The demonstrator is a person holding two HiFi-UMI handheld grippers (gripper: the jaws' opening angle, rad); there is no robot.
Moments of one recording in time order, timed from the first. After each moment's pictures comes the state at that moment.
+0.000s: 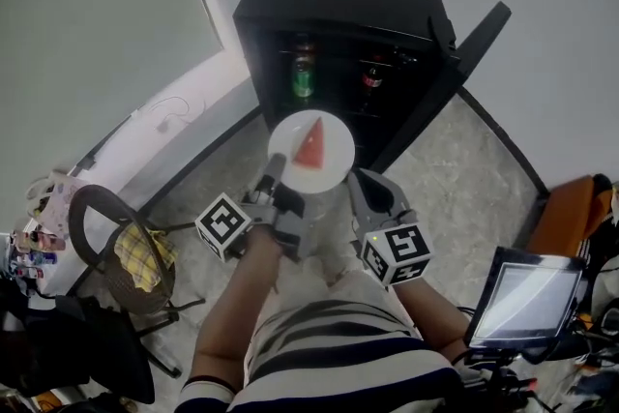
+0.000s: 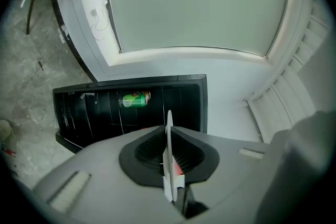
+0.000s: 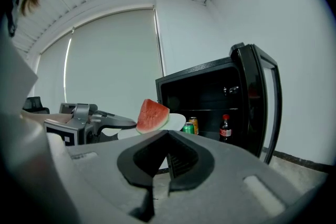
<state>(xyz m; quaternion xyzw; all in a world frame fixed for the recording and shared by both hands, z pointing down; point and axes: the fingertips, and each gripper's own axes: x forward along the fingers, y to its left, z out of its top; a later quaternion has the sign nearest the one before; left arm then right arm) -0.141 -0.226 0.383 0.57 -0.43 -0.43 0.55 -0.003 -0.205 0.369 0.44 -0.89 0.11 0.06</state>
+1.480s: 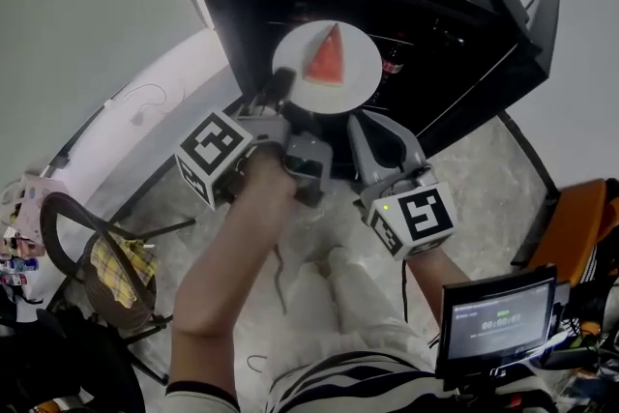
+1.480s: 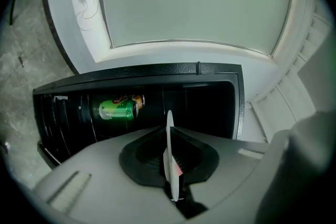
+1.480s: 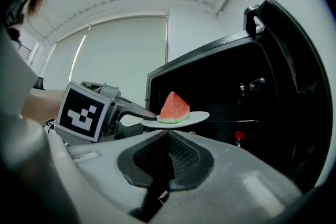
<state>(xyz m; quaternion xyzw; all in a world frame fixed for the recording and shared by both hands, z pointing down) -0.139 -0.385 0.397 0.57 -0.44 -0.43 0.54 -0.032 -0.327 0.394 0.41 -0.91 0.00 0.02</state>
